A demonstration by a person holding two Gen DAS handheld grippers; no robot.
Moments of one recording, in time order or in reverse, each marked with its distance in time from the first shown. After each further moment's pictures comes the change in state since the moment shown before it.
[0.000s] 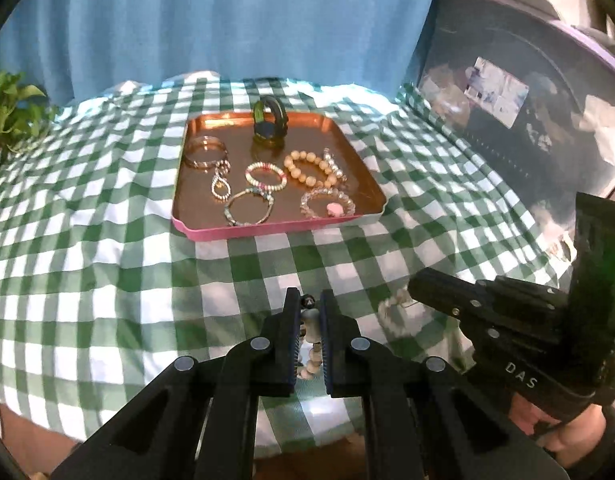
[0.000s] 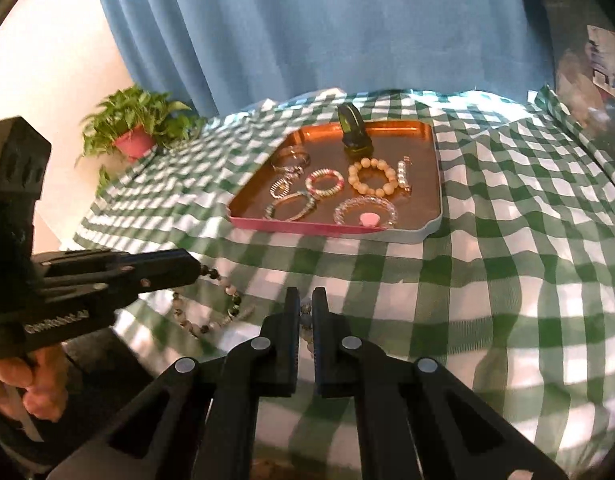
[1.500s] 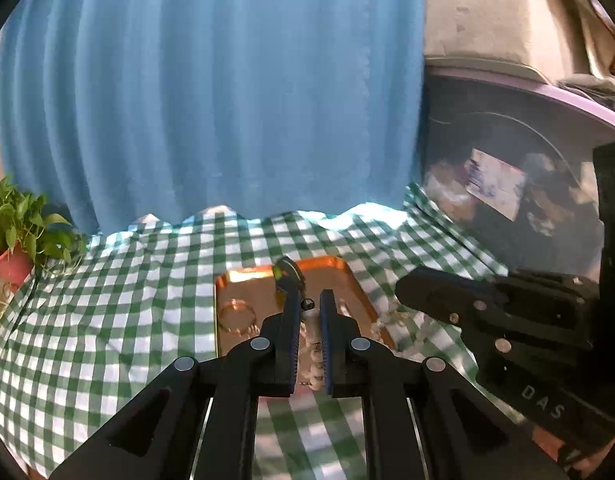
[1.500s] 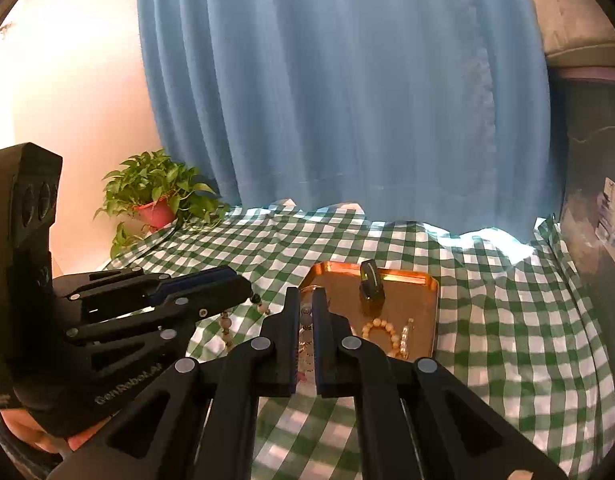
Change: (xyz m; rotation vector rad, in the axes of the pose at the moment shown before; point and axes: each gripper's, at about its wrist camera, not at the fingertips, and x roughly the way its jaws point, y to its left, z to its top) left arm -0.050 -0.016 0.118 0.112 -0.322 0.108; right arm -0.053 0.042 0.132 -0.138 -0.231 -0.015
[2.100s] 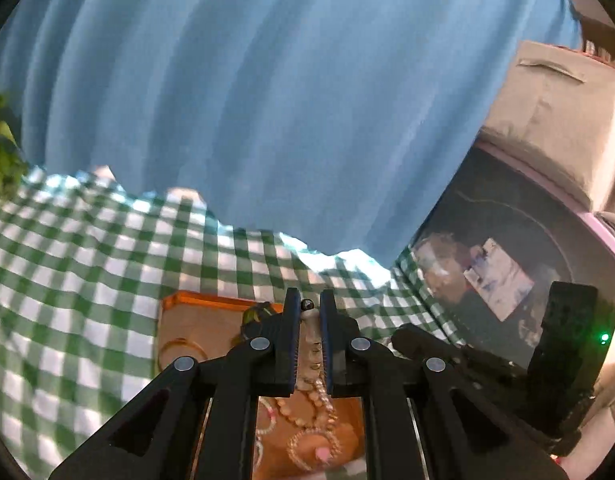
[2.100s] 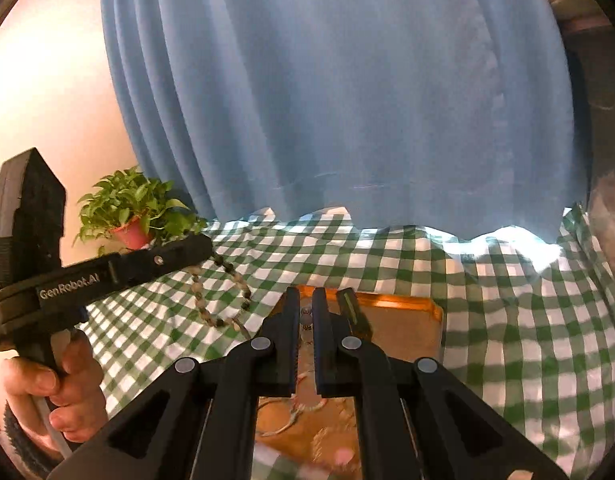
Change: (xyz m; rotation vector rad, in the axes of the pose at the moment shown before) left arm 0.134 0.097 0.032 -0.352 0.009 -0.256; right arm 0.106 -0.079 0.027 0.079 0.008 0.049
